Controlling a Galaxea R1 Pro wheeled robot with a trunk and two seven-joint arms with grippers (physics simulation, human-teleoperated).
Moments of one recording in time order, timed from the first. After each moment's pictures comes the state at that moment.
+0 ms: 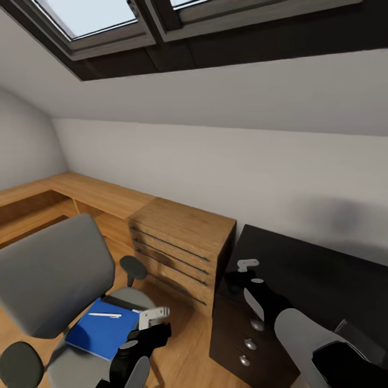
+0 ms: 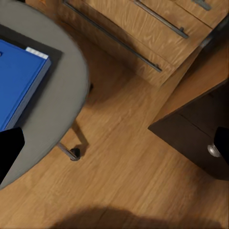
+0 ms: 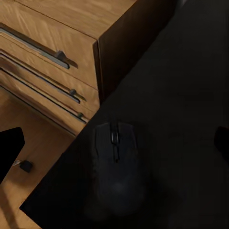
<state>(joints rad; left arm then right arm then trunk) -0.13 -0.07 -0.36 -1.44 0.50 0.61 0.61 -0.83 0.03 0.31 -0.33 -0.24 0.09 -0.06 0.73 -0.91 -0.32</state>
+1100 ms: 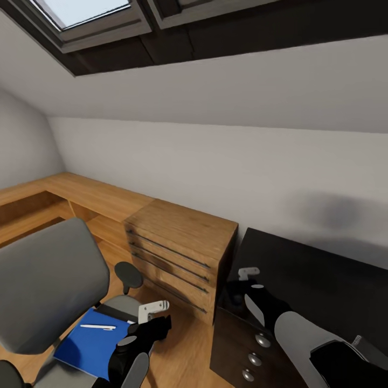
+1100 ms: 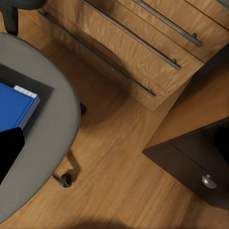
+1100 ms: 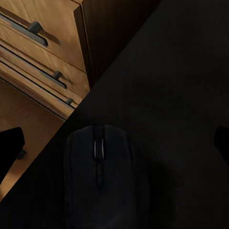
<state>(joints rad) -0.13 -0.07 -0.36 -1.51 0.50 0.61 0.62 -0.83 0.04 0.31 -0.26 -0.24 0.13 -0.05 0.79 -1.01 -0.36</state>
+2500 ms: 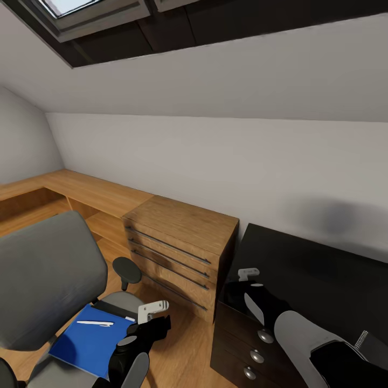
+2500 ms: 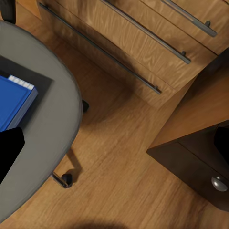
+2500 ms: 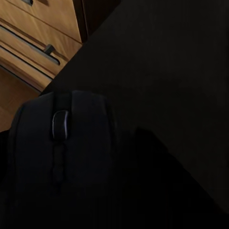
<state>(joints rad) -0.13 -0.07 -0.36 -1.51 0.51 0.61 0.64 -0.83 0.04 0.31 -0.27 -0.23 0.19 -0.06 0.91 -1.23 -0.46</state>
